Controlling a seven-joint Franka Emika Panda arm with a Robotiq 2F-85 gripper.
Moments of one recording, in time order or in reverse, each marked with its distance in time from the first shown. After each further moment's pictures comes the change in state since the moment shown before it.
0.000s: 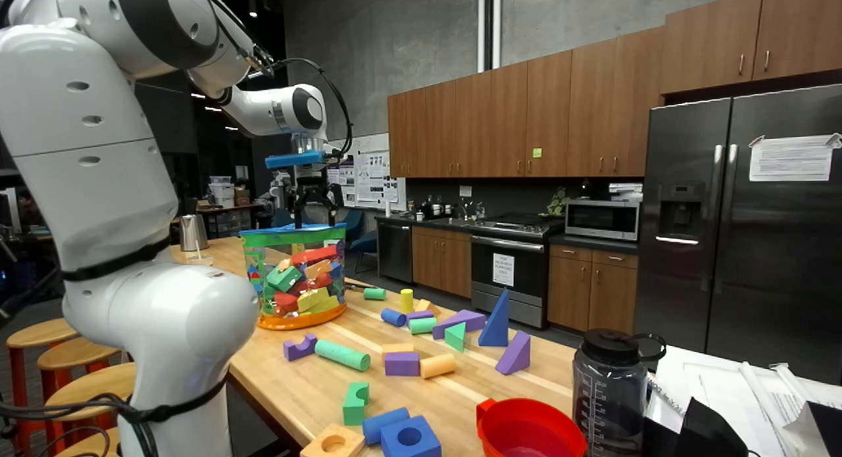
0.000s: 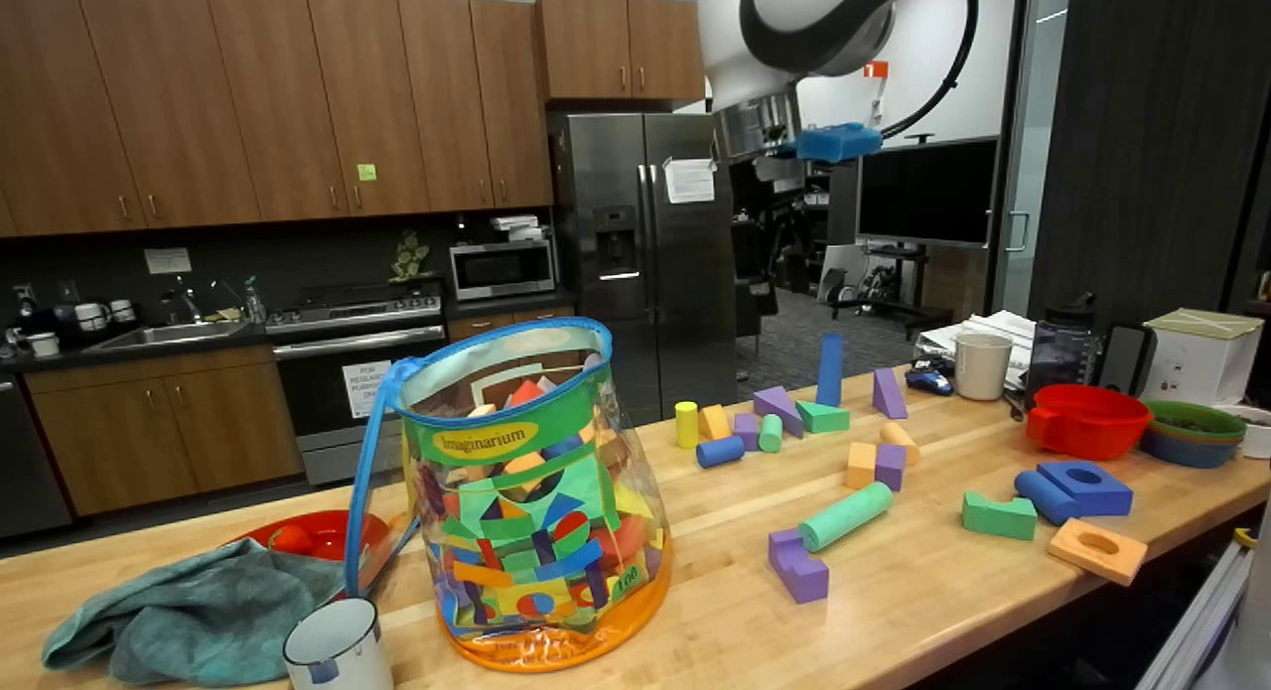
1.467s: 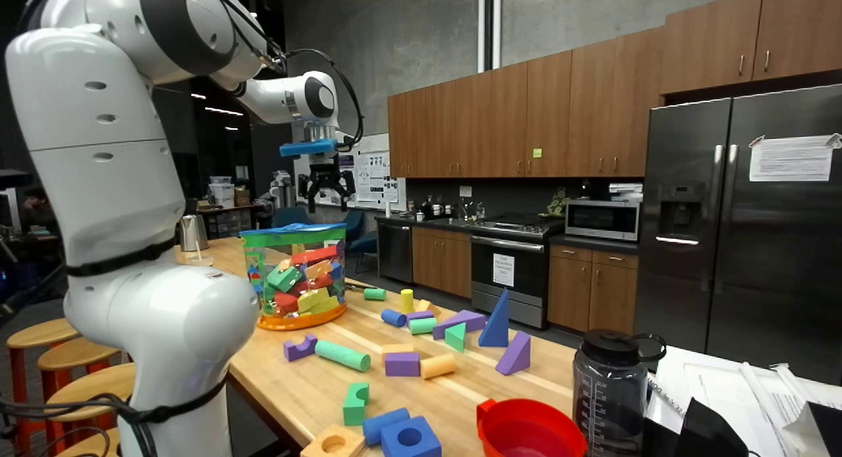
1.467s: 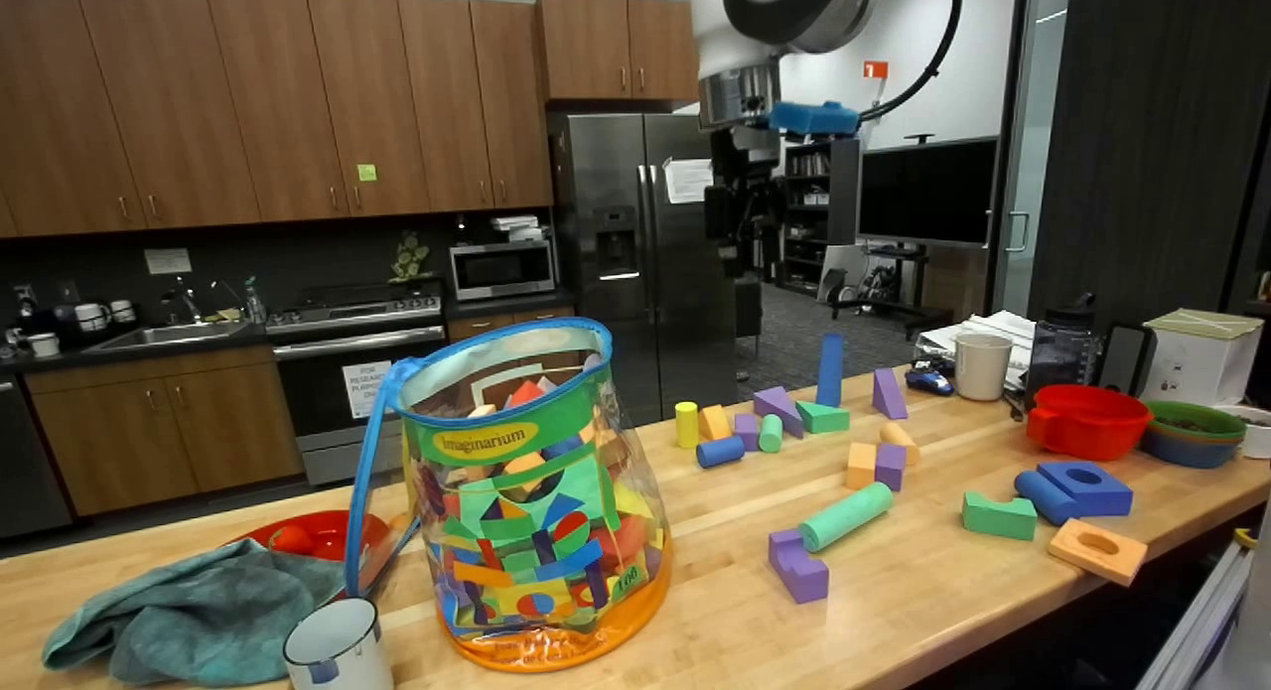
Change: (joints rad) arm -0.013 0.074 -0.033 0.151 0.000 0.009 0.000
